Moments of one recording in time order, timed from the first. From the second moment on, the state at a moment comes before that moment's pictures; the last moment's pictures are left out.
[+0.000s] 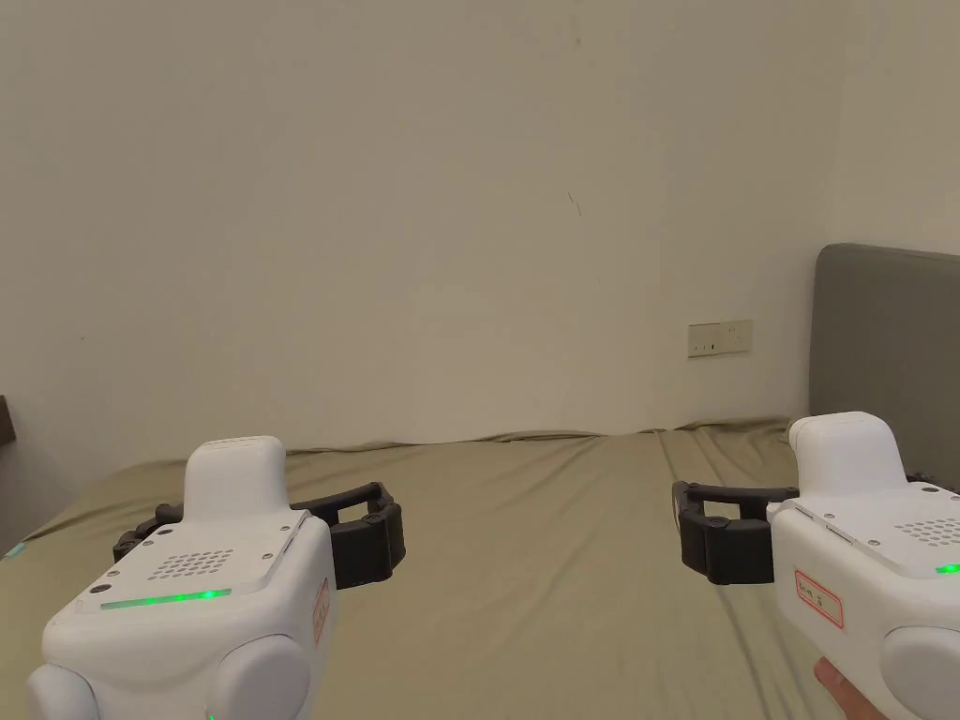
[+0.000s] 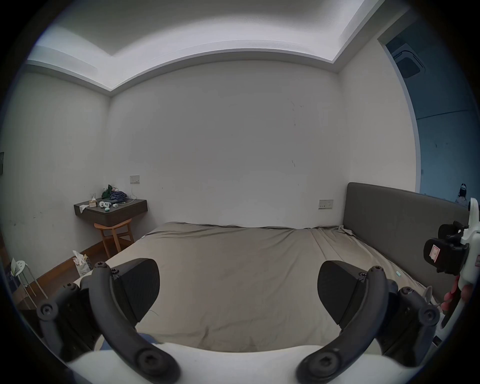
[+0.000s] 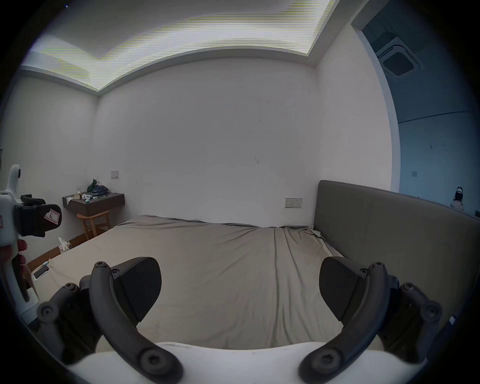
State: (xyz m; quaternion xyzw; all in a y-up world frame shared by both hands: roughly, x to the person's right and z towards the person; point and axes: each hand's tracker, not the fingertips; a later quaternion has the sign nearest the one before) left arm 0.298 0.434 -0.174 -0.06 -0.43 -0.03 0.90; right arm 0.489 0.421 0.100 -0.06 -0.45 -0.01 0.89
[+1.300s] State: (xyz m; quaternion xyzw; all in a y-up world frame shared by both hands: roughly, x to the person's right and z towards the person) left arm 0.297 0.437 -0.174 -0.06 -0.43 -0.04 0.90; right arm 0.486 0.431 0.095 -0.07 -0.46 -0.04 0.89
